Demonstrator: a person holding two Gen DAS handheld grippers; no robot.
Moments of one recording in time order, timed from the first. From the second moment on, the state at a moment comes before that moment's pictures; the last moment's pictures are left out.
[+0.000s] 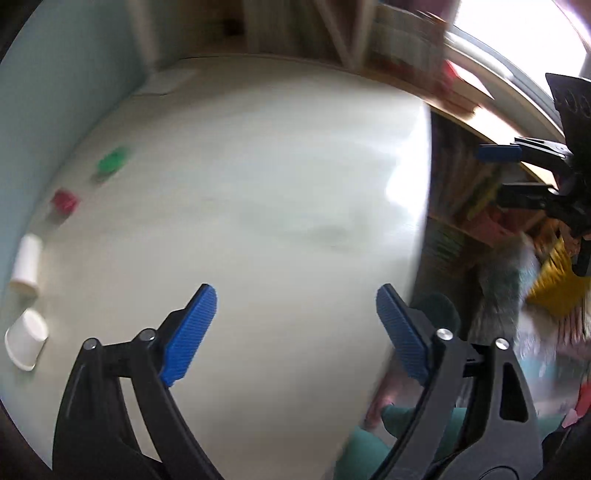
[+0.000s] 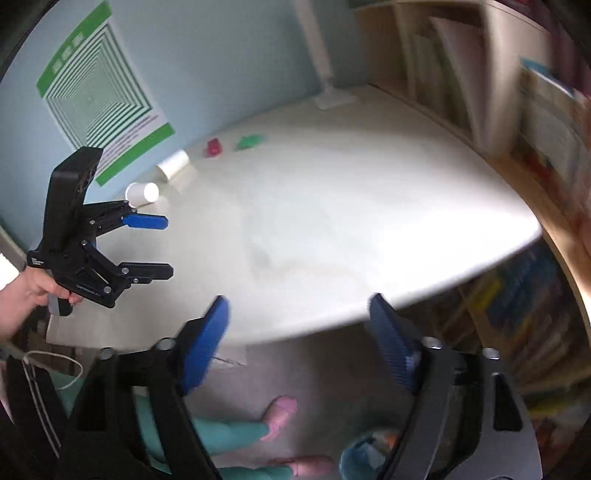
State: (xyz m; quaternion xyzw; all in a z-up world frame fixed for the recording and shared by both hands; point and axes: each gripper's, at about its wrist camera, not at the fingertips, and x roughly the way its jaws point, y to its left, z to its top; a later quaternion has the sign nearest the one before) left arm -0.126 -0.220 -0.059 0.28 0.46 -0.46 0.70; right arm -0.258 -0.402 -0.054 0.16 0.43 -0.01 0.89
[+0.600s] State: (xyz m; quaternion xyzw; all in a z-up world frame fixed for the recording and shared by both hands) left arm 0.046 -0.159 -0.064 0.18 0.50 -0.32 0.78; right arm -0.022 -0.353 -0.057 0.01 0.46 0.16 0.87
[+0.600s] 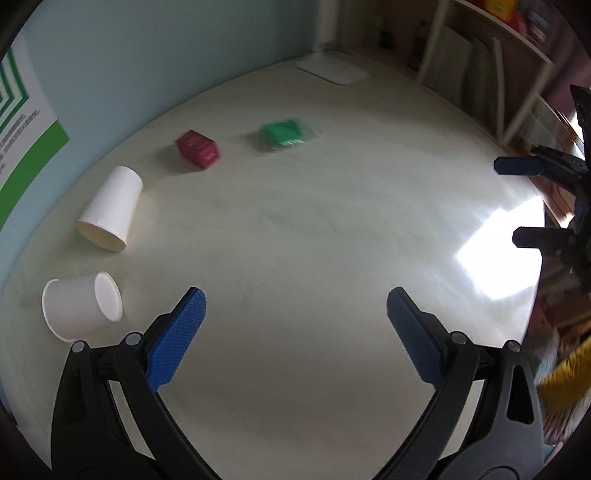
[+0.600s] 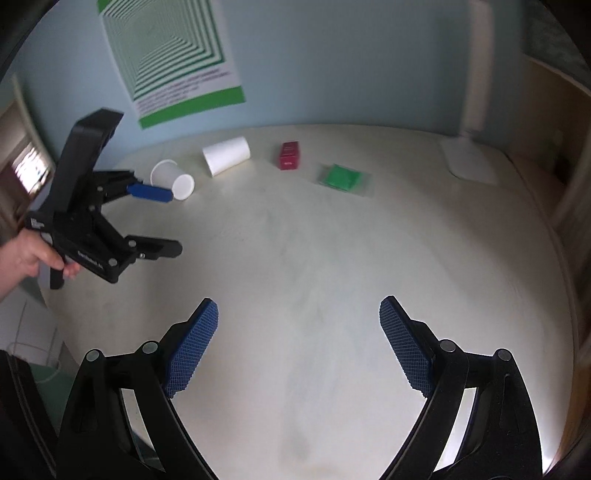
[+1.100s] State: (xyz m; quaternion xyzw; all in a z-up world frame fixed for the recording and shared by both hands) left arm 0.172 -0.186 -0.091 0.10 0.55 -0.20 0.80; right arm 0.147 -0.378 -0.091 -0.11 0.47 0.31 0.82
